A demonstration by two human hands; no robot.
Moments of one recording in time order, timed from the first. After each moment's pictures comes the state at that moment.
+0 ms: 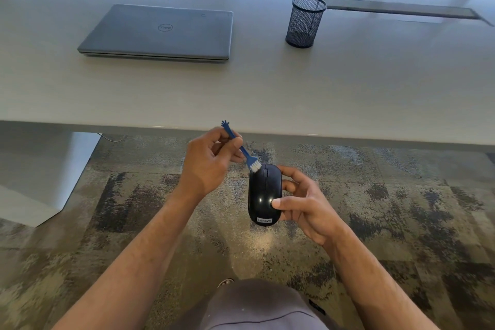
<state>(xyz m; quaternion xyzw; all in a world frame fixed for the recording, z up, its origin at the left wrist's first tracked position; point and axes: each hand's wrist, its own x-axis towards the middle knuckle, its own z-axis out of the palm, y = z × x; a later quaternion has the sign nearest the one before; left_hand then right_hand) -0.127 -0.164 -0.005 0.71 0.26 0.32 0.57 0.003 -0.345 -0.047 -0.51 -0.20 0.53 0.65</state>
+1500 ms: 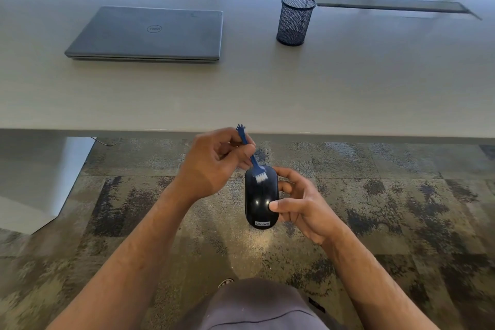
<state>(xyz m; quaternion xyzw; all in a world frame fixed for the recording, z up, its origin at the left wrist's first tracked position) -0.125 -0.173 0.018 0.77 0.13 0.26 0.56 0.005 -0.352 -0.042 -0.50 -0.21 0.54 0.65</state>
